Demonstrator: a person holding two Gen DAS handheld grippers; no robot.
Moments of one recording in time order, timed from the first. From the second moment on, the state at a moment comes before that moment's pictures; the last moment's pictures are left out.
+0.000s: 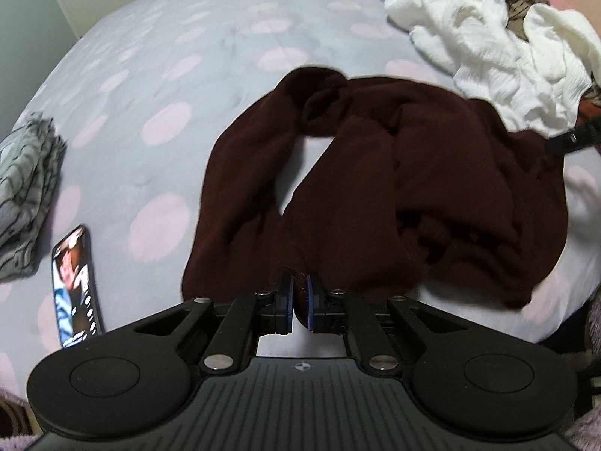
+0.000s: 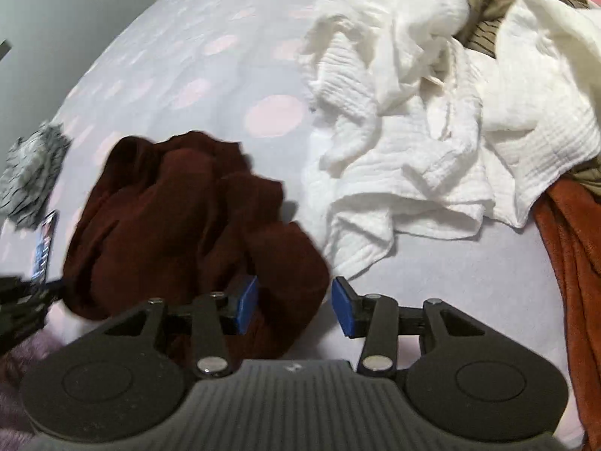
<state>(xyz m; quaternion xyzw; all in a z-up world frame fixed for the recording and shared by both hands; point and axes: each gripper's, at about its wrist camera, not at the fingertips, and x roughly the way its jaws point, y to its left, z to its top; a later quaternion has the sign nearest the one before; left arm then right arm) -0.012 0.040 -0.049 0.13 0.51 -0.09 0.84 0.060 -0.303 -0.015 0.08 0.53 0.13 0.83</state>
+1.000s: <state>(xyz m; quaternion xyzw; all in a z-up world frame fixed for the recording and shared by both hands) 0.114 -0.075 -0.003 0.33 0.38 -0.34 0.79 0.033 -0.328 -0.041 -0.12 0.61 0.16 0.76</state>
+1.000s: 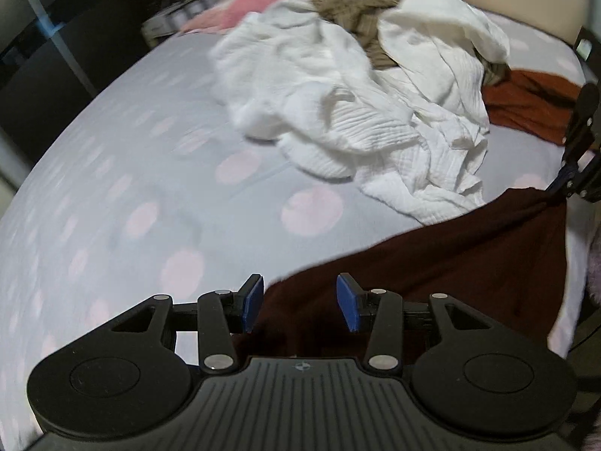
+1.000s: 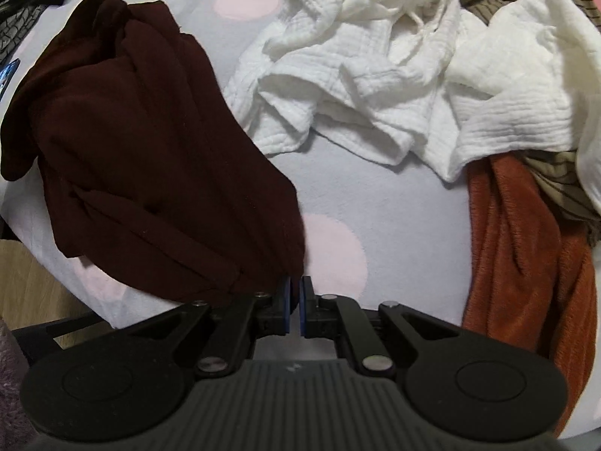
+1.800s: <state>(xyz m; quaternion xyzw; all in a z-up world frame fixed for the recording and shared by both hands) 0.160 -0.064 -0.039 0.30 0.46 -0.32 0.78 0.044 -0.353 -0.020 -0.07 0.55 0.17 0.81</state>
